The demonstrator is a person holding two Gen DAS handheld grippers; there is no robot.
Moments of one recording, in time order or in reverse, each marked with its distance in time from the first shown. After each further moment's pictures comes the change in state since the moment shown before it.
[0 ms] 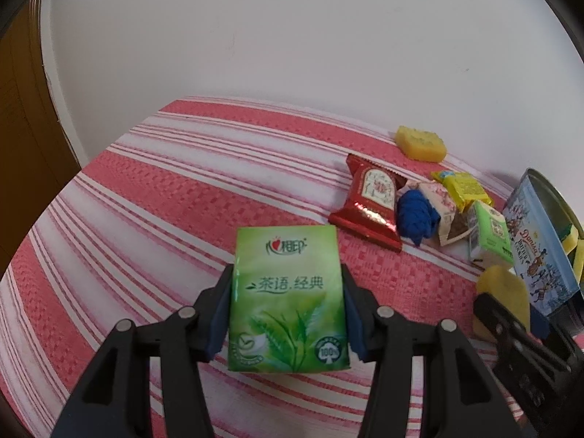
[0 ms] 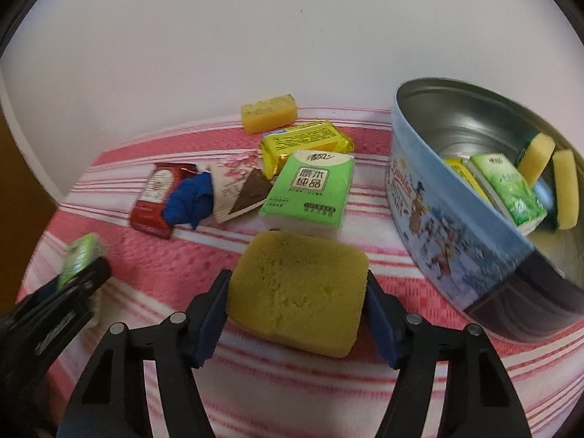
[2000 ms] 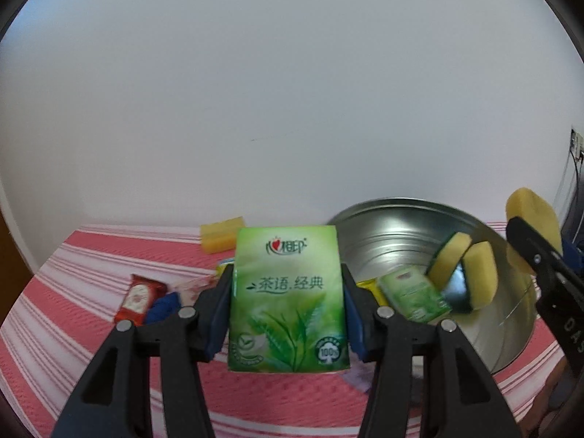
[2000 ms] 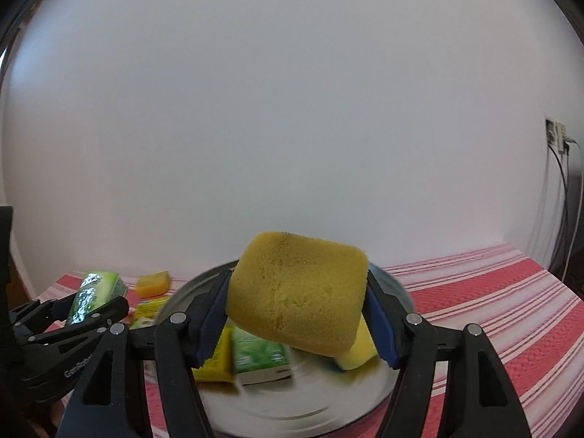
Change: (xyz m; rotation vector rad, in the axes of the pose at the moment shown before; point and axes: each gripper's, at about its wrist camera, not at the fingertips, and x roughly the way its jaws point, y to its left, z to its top) left arm -0.068 -0.198 0.001 0.274 -0.310 -0.199; right arm -0.140 -0.163 0.017 0.053 -0.581 -0.187
